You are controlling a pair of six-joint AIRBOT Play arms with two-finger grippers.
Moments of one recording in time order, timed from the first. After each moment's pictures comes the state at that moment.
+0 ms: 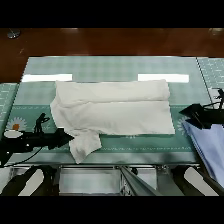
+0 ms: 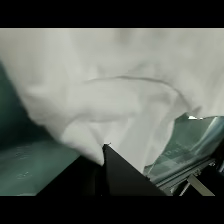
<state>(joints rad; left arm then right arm) 0.34 -0.92 0.19 0.67 -1.13 -1.16 -0.60 -1.05 0.67 -0.96 1.23 1.32</state>
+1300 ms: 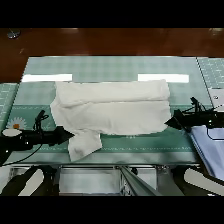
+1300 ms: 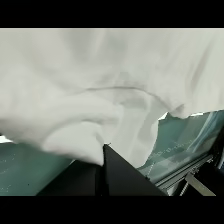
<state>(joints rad) 0.32 -0.92 0.23 0.63 -1.13 -1.11 -0.44 -1.27 0.62 -0.86 1.19 1.27</state>
